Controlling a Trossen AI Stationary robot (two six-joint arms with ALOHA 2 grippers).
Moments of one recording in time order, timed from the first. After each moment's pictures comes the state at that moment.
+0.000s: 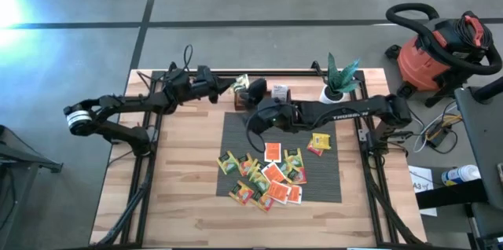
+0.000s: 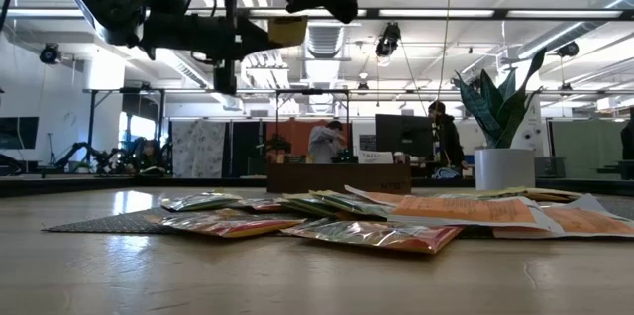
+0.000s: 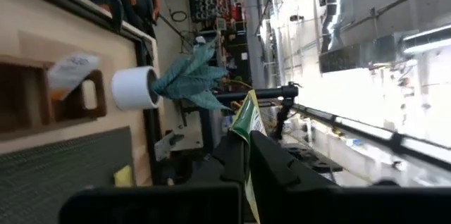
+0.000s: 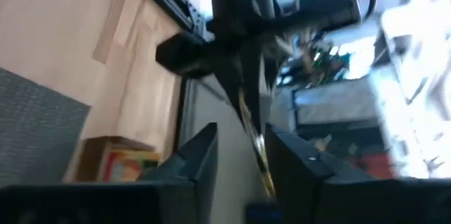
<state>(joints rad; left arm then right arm) 0.56 1.25 0.57 0.77 0.26 -1.43 0.03 1.75 1.52 -0.23 0.65 -0.85</state>
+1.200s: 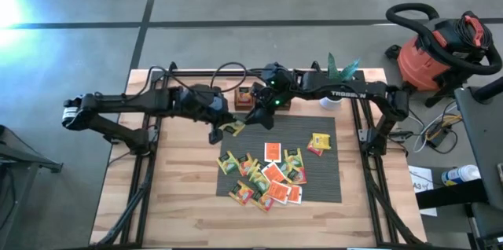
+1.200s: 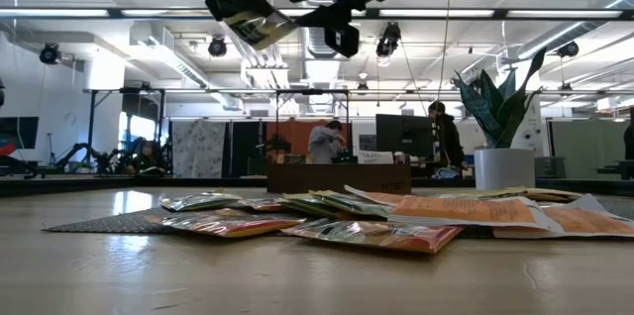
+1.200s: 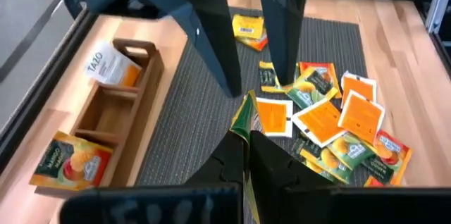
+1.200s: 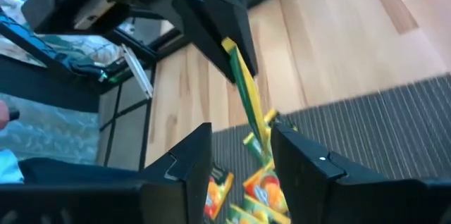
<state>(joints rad) 0.11 1.21 1.13 -0.51 0.01 -0.03 -0.25 1.75 1.52 -0.41 -0.58 0.40</state>
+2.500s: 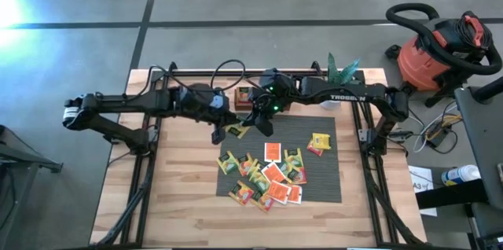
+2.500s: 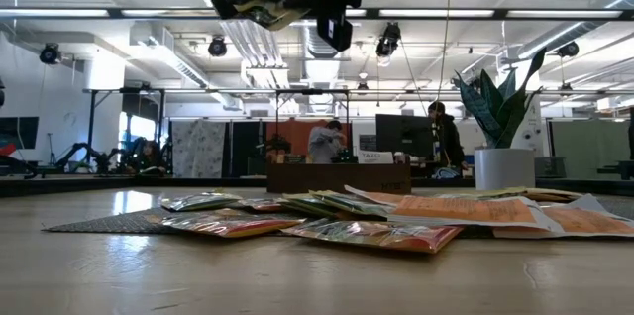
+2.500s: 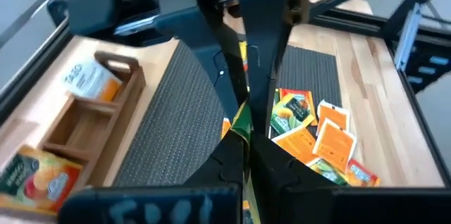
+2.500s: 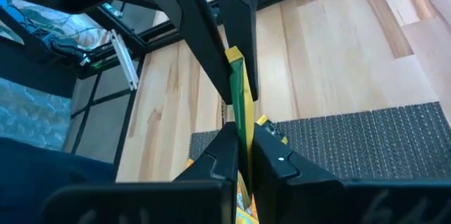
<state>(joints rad) 0.10 1.21 1.12 -0.44 0.04 -0.14 -0.20 1.75 1.52 -0.41 -0.50 0.28</state>
